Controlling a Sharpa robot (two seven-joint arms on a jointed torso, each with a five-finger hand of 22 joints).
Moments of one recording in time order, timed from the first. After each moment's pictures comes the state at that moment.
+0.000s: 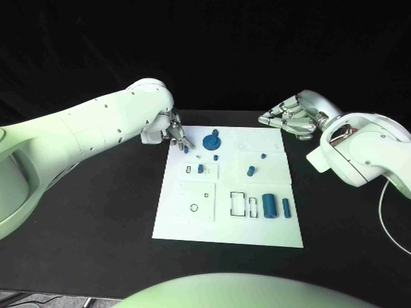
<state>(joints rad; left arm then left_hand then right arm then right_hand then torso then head) 1.34 -0.41 -0.03 0.91 -1.06 0.42 -0.63 1.25 0.05 -0.07 0.26 0.05 0.95 0.06 0.58 0.33 1.22 -0.01 0.93 0.71 1.46 -0.07 1.57 1.31 0.04 1.46 0.04 1.40 1.31 1.23 -0.95 0.03 1.72 -1.04 -0.47 -0.26 1.27 -0.02 -0.03 0.27 0.28 1.07 0.12 0.07 0.08 1.29 0.04 0.98 1.16 1.47 -0.04 1.41 1.31 0.08 1.40 0.07 1.32 1.15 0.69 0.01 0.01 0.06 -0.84</state>
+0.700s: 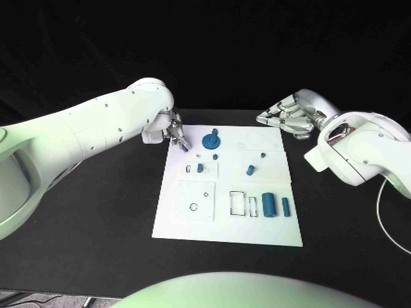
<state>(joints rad) 1.33 -0.40 -0.03 0.90 -1.05 0.41 -0.64 1.43 0.09 0.09 0.15 0.06 0.92 0.05 0.56 0.34 1.20 -0.02 0.90 0.68 1.47 -0.08 1.57 1.31 0.04 1.47 0.03 1.39 1.31 1.23 -0.94 0.03 1.73 -1.04 -0.46 -0.26 1.28 -0.02 -0.03 0.27 0.29 1.07 0.12 0.07 0.08 1.29 0.04 0.98 1.16 1.47 -0.04 1.41 1.31 0.08 1.40 0.07 1.32 1.15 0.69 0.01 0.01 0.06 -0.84</state>
